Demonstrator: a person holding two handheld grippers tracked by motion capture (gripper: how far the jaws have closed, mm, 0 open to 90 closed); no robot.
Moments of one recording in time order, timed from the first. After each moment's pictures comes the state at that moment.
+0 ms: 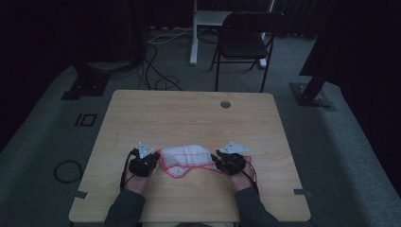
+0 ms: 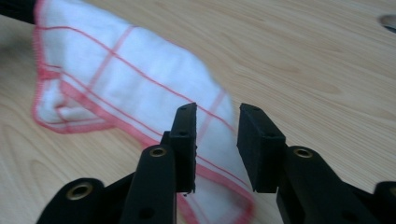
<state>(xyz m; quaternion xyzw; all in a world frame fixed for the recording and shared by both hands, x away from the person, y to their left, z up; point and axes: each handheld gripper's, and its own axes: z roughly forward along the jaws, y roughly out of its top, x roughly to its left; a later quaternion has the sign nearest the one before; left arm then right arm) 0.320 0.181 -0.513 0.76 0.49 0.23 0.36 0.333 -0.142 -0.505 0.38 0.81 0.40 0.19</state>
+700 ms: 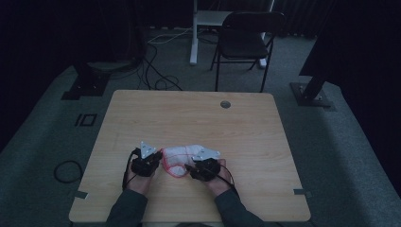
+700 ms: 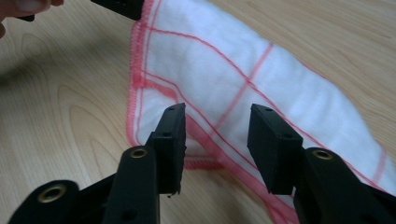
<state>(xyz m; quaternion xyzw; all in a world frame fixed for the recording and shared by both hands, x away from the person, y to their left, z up) 0.319 0.173 -0.508 0.76 0.48 0.23 0.37 0.323 -0.065 -0.517 0.31 0.84 0.41 0.15</state>
